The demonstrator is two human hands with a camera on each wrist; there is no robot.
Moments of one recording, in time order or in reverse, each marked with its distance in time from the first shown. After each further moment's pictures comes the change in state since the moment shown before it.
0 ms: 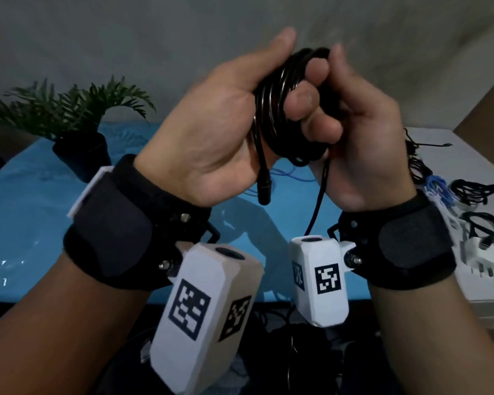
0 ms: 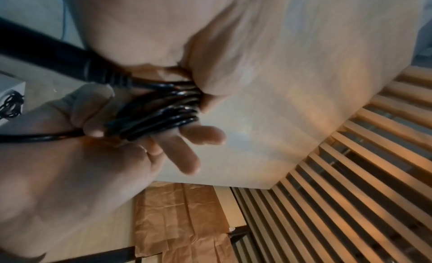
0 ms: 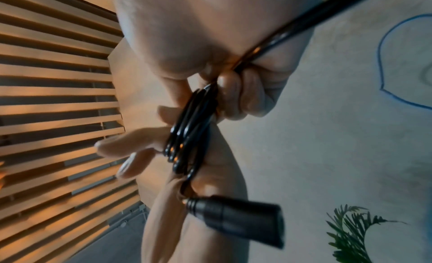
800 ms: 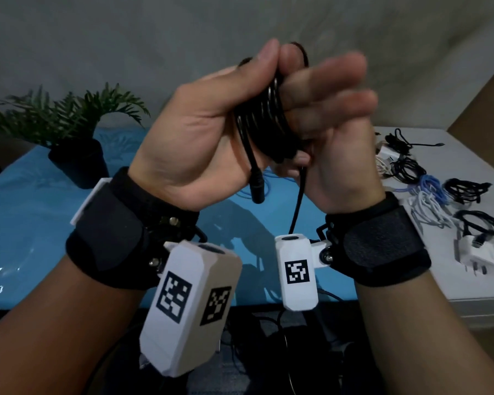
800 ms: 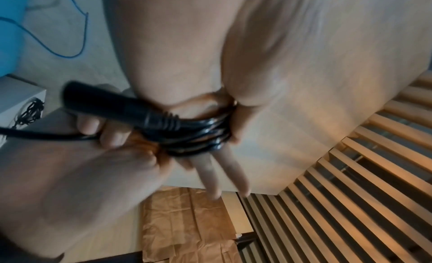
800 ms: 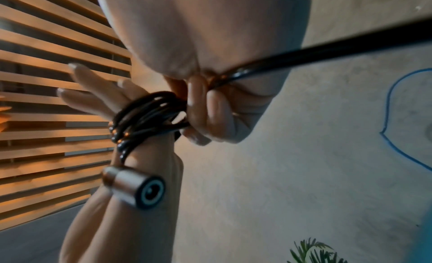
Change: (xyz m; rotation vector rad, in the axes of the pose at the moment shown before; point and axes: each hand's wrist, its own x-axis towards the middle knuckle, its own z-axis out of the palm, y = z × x) left_hand -0.003 -0.007 -0.008 -0.010 -0.232 0.089; right_hand 0.007 0.018 -0.001 -0.031 0.074 0.022
